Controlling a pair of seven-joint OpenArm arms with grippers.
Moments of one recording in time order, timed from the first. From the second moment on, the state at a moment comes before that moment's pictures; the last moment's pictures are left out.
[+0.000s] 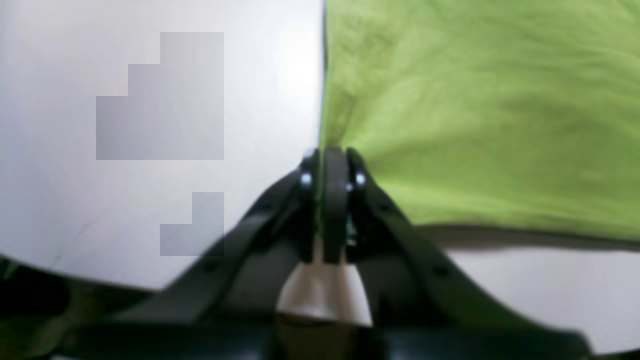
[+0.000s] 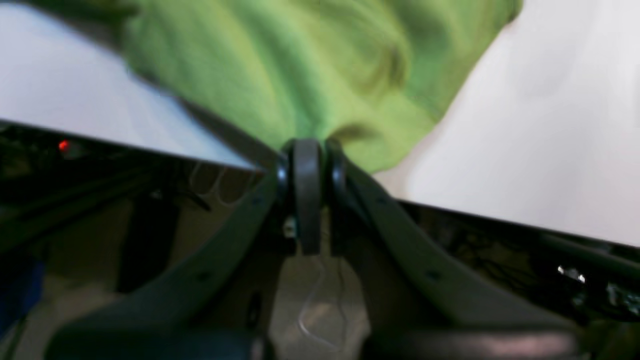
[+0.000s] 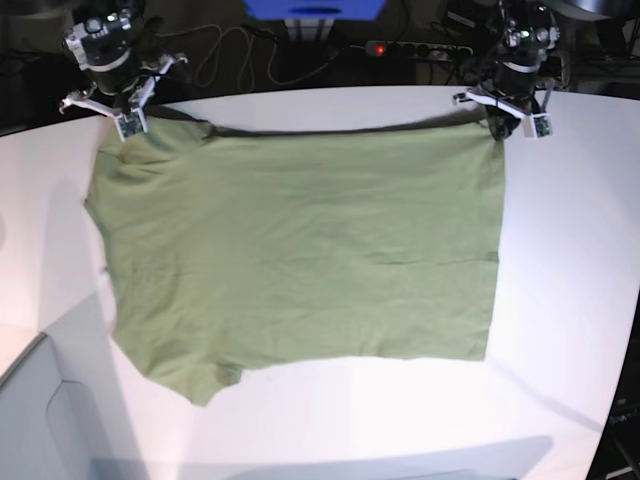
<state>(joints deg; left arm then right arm) 42.5 -9.7 -20.3 107.6 -21.9 -5.3 23.8 -45.3 11.7 9.6 122.2 -4.1 14.6 -39.3</state>
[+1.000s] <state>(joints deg) 35.8 -9.9 -22.3 106.8 -21.7 -5.3 23.9 -34.3 8.3 12.1 121.5 -5.3 19.3 -37.5</state>
